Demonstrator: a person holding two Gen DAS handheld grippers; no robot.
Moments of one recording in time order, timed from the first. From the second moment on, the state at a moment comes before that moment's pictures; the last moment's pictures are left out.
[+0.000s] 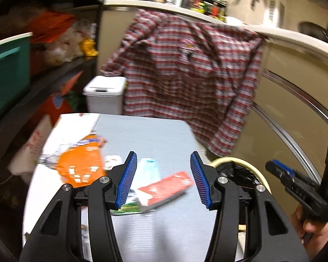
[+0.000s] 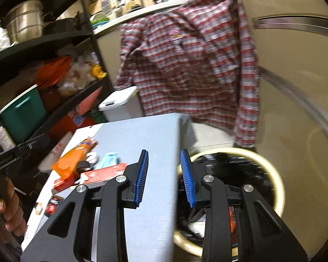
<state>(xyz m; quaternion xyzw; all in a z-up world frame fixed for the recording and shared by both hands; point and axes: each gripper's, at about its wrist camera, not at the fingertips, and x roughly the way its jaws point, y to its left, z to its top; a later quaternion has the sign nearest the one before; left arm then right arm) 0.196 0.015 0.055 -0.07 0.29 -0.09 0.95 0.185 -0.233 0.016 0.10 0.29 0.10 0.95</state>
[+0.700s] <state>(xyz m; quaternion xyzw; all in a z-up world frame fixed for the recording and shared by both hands) 0.214 0.124 0.026 -0.11 0.33 0.05 0.94 0.261 -0.103 -0.074 0.21 0.47 0.14 0.84</state>
